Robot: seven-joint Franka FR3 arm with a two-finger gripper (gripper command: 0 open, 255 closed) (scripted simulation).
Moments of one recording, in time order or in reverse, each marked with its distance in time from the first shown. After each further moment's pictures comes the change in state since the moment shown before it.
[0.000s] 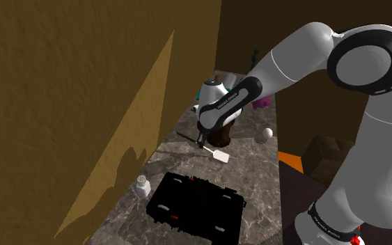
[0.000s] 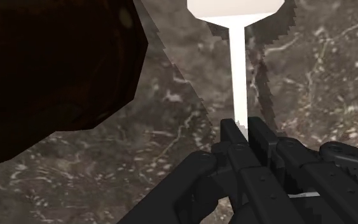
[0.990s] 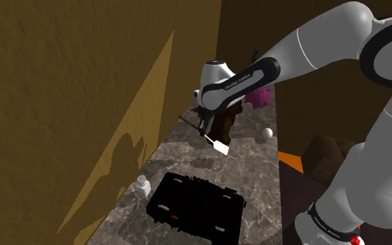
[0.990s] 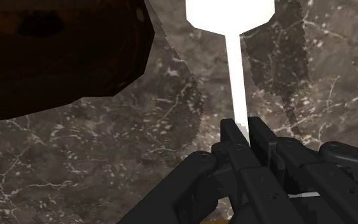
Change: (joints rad) arm 0.006 -0.149 -0.011 0.034 -0.031 -0.182 0.024
